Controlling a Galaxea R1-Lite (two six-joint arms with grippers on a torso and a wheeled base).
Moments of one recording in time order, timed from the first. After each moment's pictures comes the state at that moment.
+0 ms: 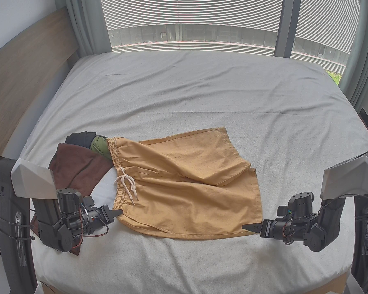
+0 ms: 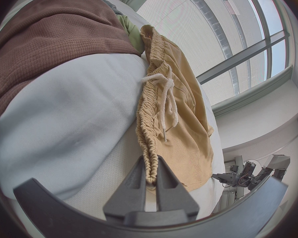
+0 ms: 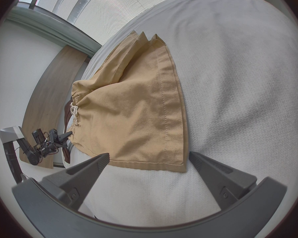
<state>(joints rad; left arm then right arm) -0.05 2.45 -0.50 -1.40 -0.50 -0.57 0.26 2.40 -0.43 -1.23 0.34 0.48</state>
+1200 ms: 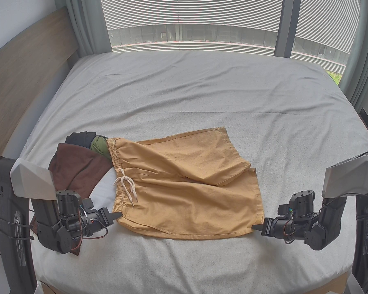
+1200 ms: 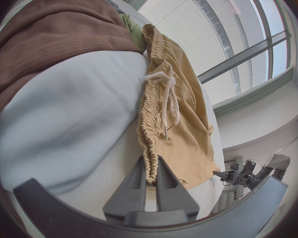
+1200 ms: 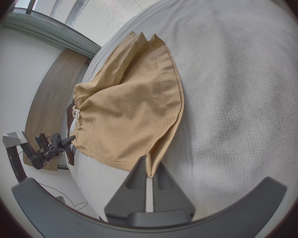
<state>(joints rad) -0.05 2.45 -0.46 -1.40 -0.50 -0.57 0.25 2.38 -0.43 -1.22 0.37 0.50</state>
